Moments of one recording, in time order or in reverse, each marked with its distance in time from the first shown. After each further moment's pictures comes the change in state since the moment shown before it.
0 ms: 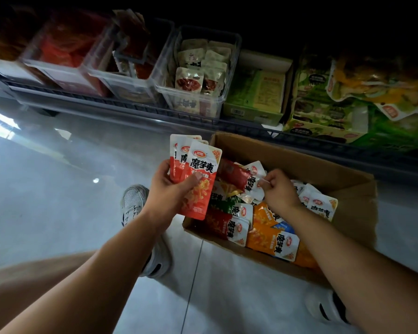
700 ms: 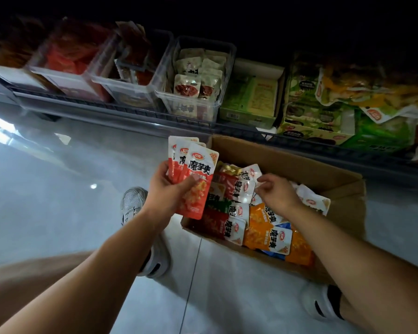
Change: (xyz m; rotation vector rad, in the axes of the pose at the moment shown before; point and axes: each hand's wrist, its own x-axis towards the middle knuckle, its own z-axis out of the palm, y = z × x) left_hand -0.008 0.006 0.003 0.019 0.022 0.001; right_hand -0.012 -0.008 -0.021 -0.159 -0.132 -0.025
